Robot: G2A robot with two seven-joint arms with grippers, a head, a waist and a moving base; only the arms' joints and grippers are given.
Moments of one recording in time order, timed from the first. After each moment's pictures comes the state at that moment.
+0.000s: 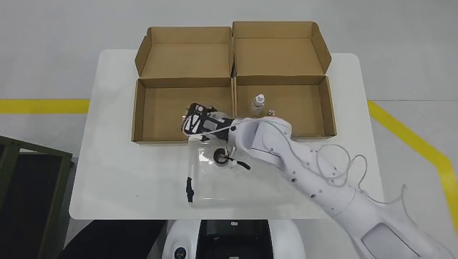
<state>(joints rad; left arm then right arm) -0.37 -0.34 -0.25 -1.16 3.07 0.41 0.06 -0.72 -1.35 0.64 -1.50 -1.17 -0.39 0.43</state>
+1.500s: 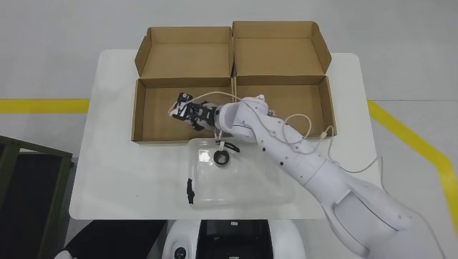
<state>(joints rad) -0.37 -0.34 -0.25 -1.16 3.07 0.41 0.06 -0.51 -1.55 0.53 -1.01 -1.13 -0.46 0.42</state>
